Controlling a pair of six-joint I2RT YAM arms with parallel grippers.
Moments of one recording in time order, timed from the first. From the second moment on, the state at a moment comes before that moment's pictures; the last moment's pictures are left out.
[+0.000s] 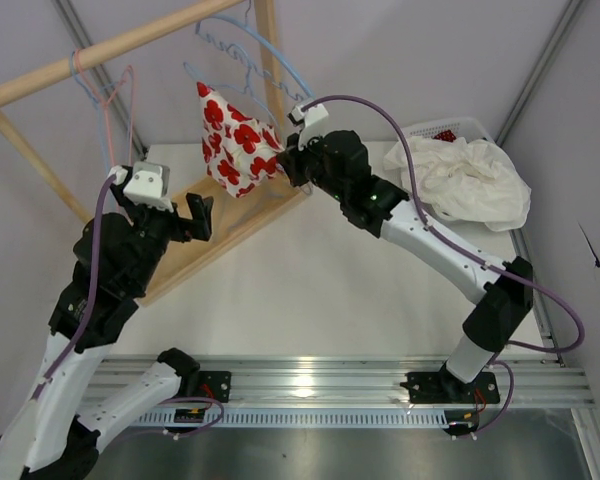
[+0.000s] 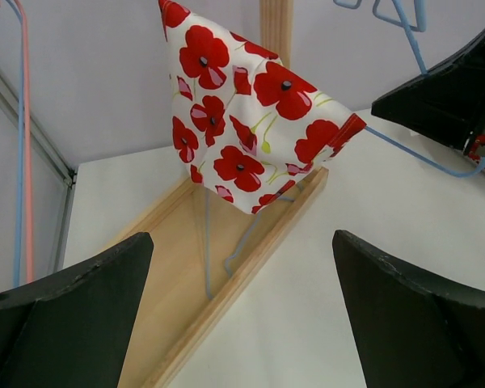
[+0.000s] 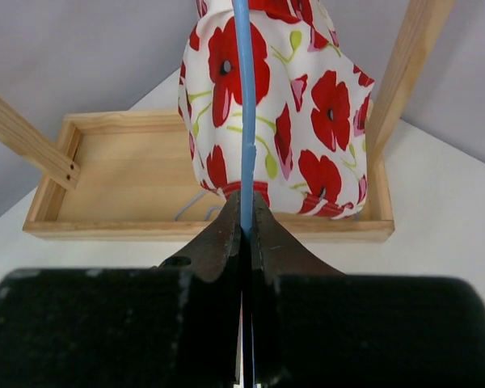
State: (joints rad) left arm -0.52 0.75 1.26 -0.56 -0.32 0.03; right arm 0.81 1.66 1.67 -0.08 0.06 0.10
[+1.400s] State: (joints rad) left arm -0.52 0.69 1.14 -0.60 -0.23 0.02; right arm 0.81 2.19 2.60 -0.50 0.08 0.07
